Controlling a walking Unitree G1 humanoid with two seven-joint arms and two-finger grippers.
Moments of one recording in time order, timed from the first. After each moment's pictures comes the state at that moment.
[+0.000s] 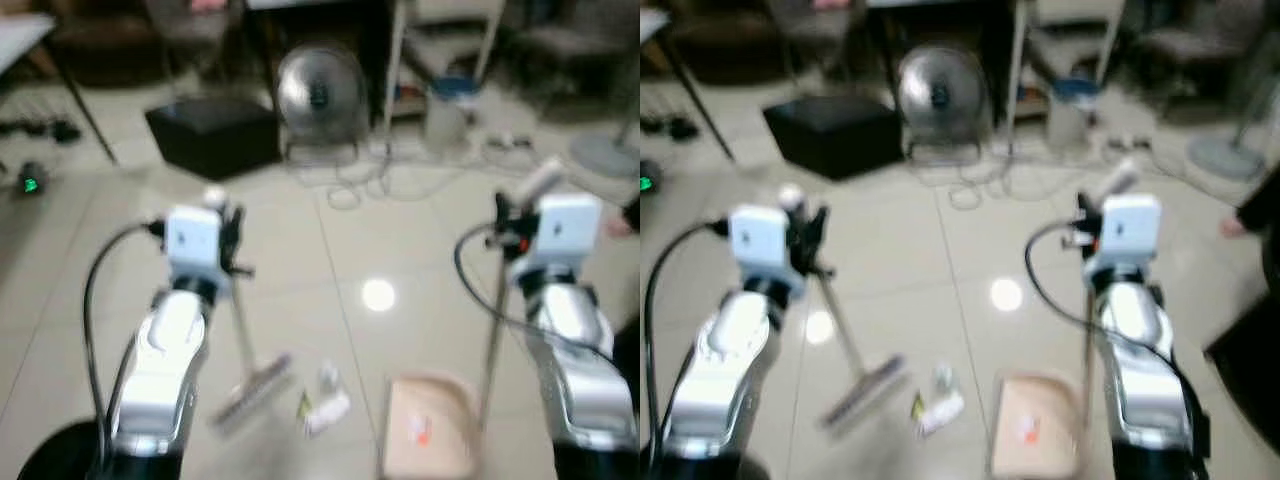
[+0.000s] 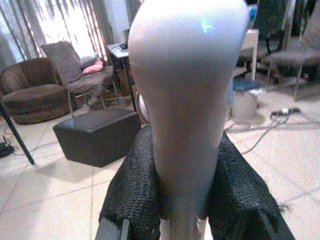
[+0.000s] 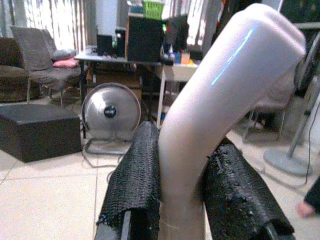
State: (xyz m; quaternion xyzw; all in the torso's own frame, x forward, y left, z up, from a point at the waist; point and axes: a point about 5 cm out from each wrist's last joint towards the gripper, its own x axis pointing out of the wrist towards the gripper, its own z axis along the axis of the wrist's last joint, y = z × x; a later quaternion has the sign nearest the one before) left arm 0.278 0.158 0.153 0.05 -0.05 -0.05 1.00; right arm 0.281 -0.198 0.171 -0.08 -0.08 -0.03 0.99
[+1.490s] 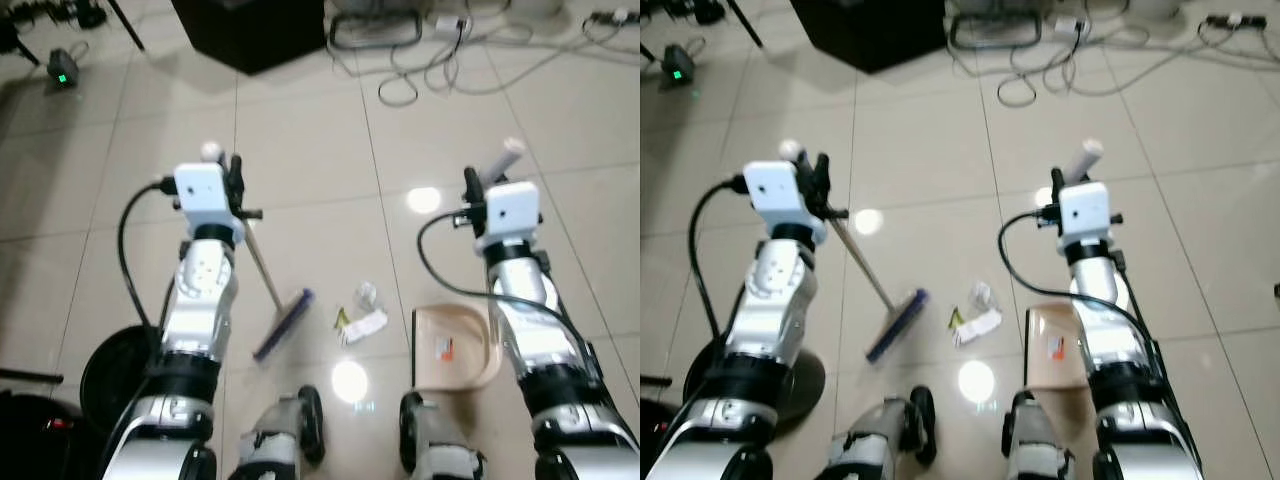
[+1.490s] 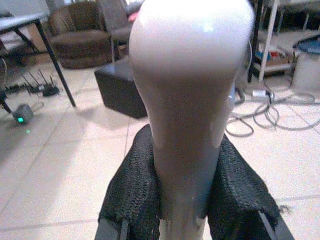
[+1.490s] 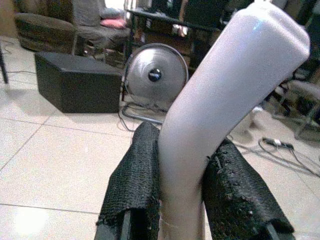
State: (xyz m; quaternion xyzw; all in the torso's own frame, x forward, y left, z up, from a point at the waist) left arm 0.349 0.153 0.156 -0.01 -0.11 0.02 0.99; right arm 0.340 -0.186 0.149 -0.16 -0.17 0.00 0.97
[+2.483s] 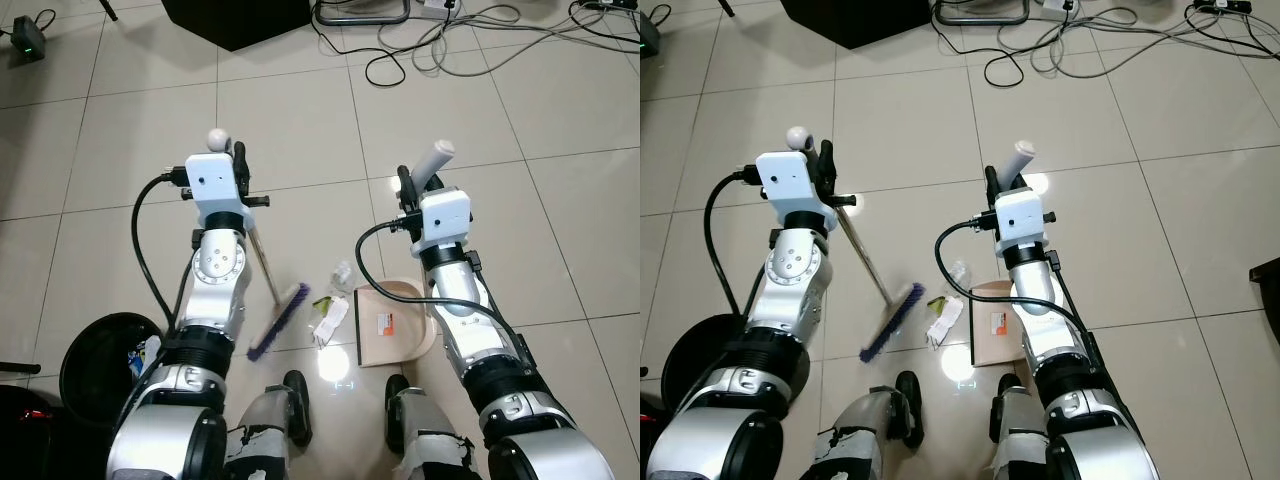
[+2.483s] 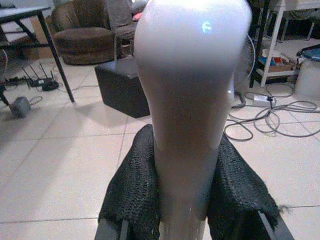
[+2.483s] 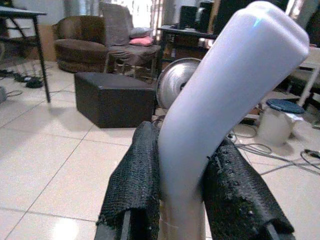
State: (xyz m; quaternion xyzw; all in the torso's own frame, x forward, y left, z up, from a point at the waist) left arm 0.364 0.137 0.163 -0.03 -0.14 0.05 0.99; right arm 0.340 -0.115 0.140 -0.09 -0.22 0.07 0.97
